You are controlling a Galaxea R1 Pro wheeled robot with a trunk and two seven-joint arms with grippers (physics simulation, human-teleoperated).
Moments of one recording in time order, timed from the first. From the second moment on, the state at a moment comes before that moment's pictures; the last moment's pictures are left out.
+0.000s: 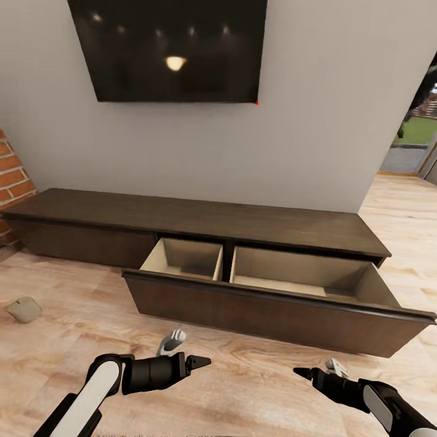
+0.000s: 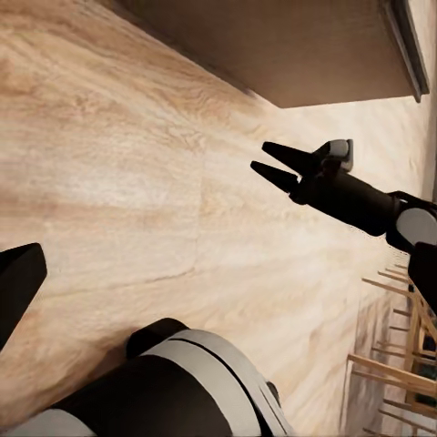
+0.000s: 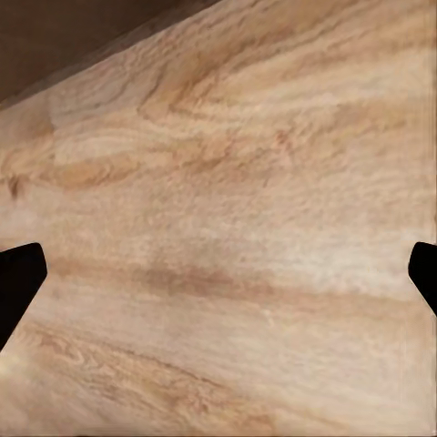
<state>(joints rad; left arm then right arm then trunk) -0.24 0.19 -0.31 -1.50 1.24 0.99 0.11 -0.51 -0.30 0.07 -0.39 -0.56 0.49 0.62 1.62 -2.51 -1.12</state>
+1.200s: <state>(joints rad) -0.24 0.18 -0.31 -1.49 1.23 0.98 0.13 -0.51 -0.30 0.07 -0.39 -0.54 0.39 0.39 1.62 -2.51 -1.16</state>
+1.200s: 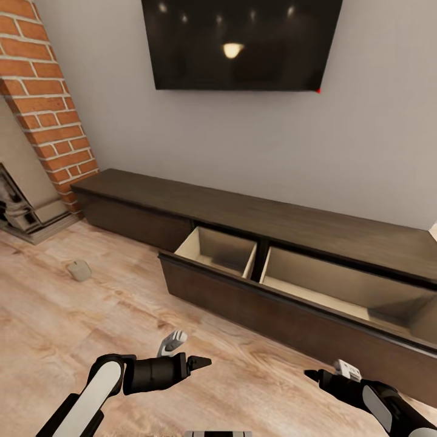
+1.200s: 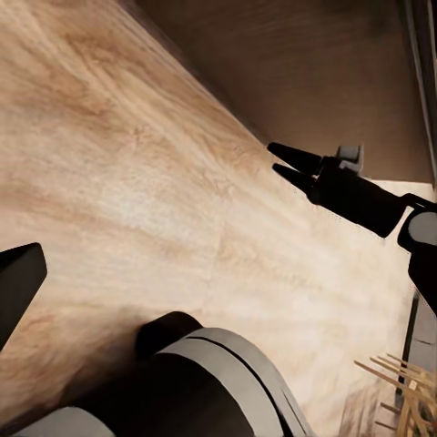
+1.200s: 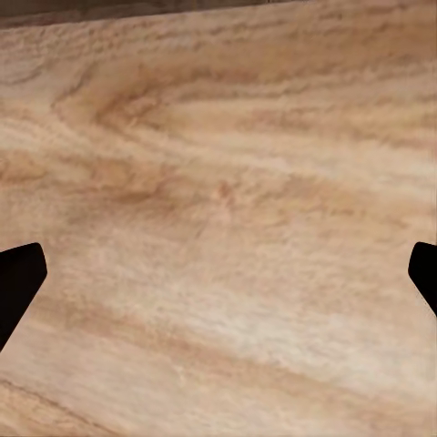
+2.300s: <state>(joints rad) -0.24 0.18 -0.31 -1.49 1.23 0.98 0.13 -0.51 -0.29 0.07 -0.39 -0.47 0.35 0.39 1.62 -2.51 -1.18</state>
